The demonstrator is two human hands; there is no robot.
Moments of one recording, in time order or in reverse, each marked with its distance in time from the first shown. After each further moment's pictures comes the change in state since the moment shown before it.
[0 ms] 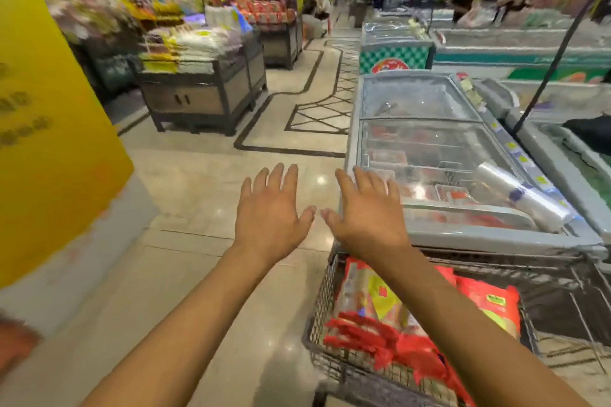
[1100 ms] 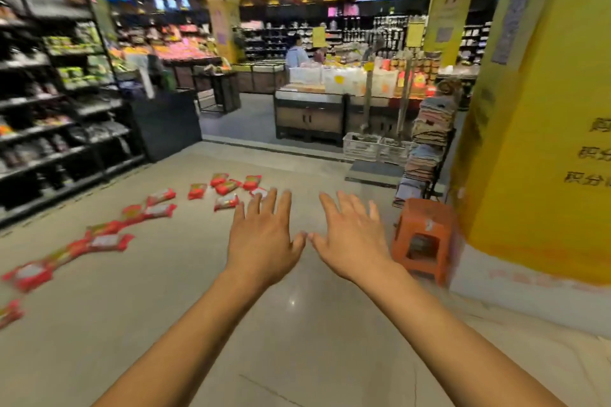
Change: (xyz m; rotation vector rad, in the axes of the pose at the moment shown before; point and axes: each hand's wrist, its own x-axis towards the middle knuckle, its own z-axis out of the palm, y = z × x) left_hand -0.464 -0.139 -0.195 0.561 0.049 -1.680; right_hand -0.252 -0.439 -0.038 0.382 -0.263 -1.768
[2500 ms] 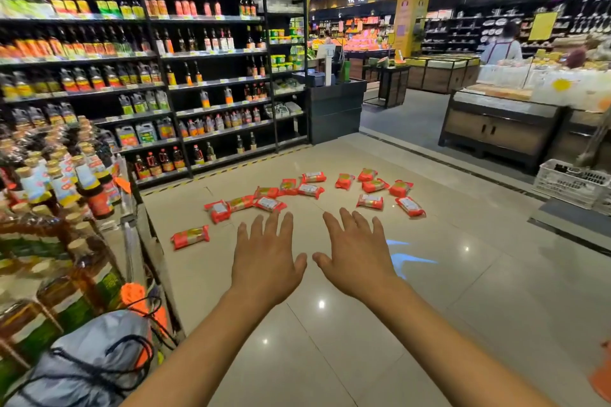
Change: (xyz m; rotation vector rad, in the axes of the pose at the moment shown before) left_hand -0.033 -0.316 0.028 0.148 -0.161 -0.593; right_hand 0.152 -0.305 0.117 0.016 -0.198 -0.562
